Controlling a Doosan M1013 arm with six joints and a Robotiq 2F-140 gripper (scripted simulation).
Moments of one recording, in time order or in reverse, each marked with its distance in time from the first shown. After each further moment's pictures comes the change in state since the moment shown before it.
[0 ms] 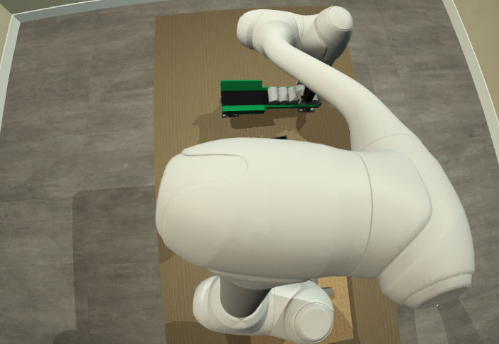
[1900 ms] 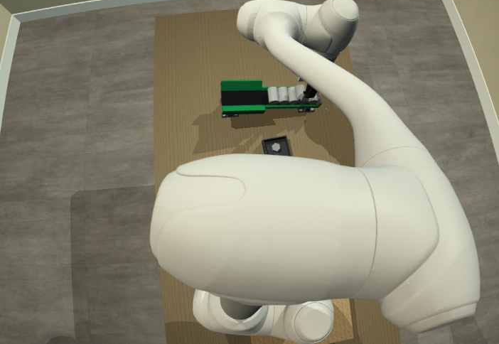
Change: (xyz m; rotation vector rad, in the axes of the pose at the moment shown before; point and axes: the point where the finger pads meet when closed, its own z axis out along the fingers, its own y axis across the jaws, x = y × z) arm 0.000 0.000 -0.038 0.001 0.000 0.000
